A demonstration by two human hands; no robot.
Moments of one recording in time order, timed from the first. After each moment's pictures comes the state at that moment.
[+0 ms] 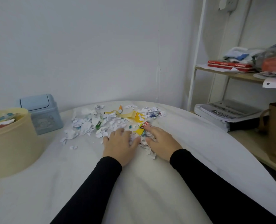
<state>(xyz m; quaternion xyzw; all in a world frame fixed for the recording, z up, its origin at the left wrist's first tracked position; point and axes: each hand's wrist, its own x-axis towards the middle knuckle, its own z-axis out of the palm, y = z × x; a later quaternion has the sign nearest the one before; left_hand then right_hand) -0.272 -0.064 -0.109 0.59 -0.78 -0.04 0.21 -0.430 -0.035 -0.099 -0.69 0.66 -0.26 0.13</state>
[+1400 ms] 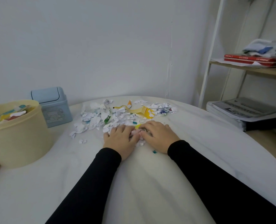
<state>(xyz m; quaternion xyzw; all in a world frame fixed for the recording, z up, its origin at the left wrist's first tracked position) -0.245 -0.079 -0.112 0.60 -0.78 -0.06 0.17 -0.404 -0.072 -0.105 -0.76 0.62 -0.17 0.06</state>
